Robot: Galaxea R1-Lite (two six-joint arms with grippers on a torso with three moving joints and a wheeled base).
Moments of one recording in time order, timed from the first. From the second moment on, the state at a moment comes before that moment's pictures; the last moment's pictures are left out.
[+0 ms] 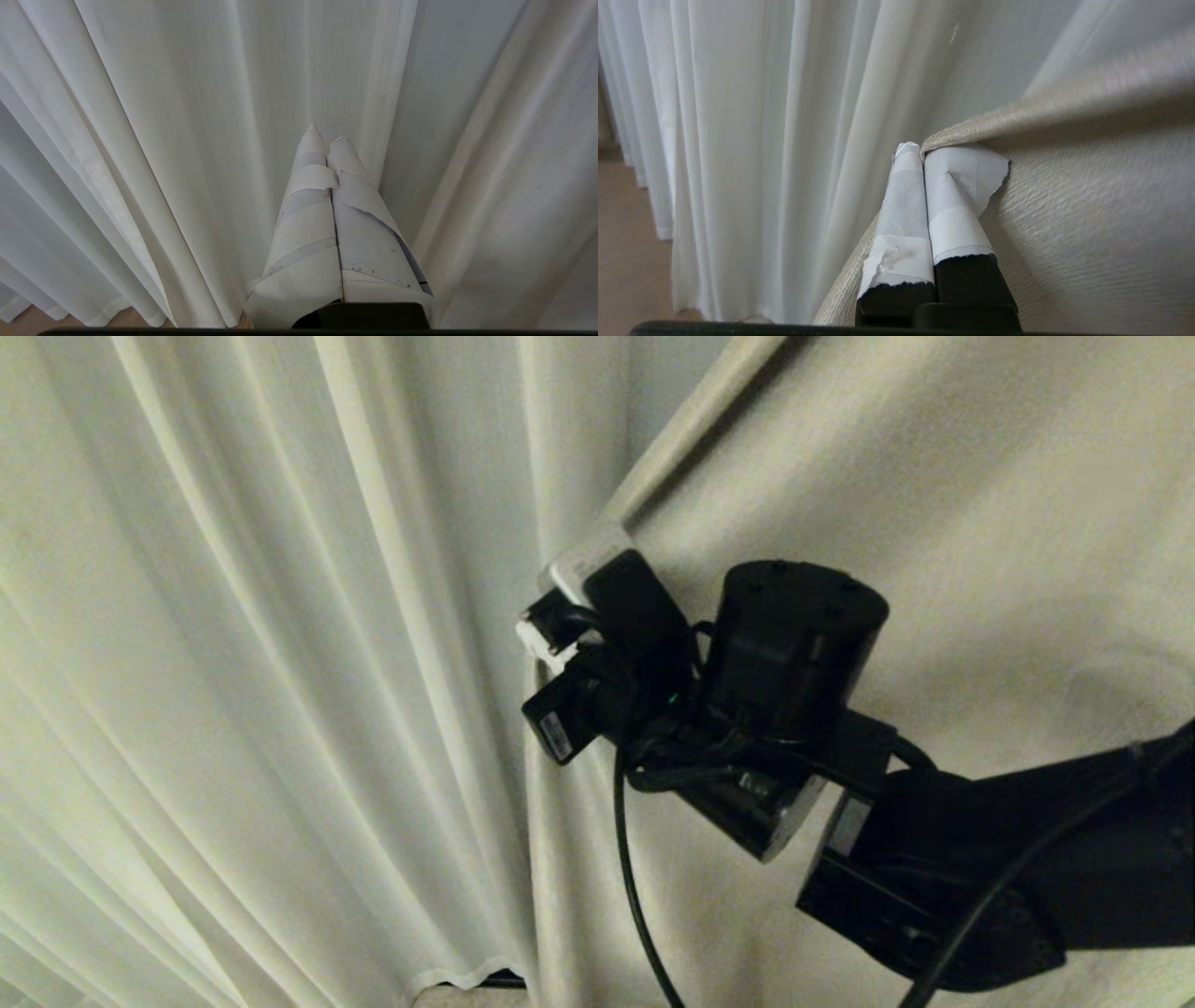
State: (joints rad) left arm 0.00 0.00 0.00 0.00 0.02 -0.01; right arm 0.96 1.92 -1.18 -0.91 -0.20 -0.38
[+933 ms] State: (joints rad) left arm 0.00 0.00 0.00 0.00 0.02 -0.01; right arm 0.52 1.52 -0.89 -0.87 -0.19 -0.37
